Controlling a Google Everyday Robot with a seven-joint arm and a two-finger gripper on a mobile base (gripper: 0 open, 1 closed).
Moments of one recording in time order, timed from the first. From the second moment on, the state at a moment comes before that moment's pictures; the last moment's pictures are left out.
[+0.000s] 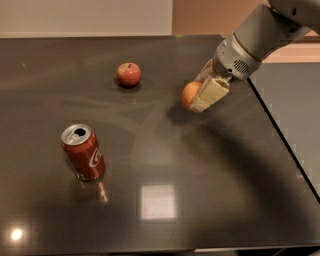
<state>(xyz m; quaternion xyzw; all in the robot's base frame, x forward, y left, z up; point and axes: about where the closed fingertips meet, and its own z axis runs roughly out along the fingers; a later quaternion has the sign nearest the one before) 0.557 -0.098 0.909 -0.63 0.72 0.17 0.22</state>
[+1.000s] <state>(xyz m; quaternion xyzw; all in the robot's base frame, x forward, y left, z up) 0.473 0.015 0.875 -0.72 0.62 0.22 0.20</state>
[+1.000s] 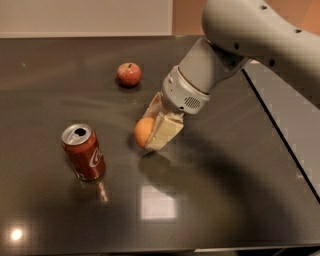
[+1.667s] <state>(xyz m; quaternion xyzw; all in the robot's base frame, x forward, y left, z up) 0.451 0.051 0.861 -0.75 0.59 0.24 0.19</state>
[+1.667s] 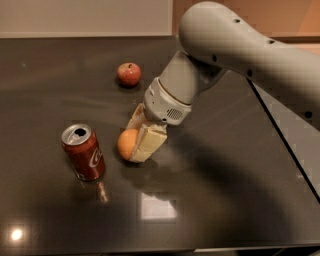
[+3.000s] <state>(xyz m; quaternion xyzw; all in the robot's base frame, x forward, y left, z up) 0.448 0.065 0.864 -0.76 0.59 0.22 0.19</state>
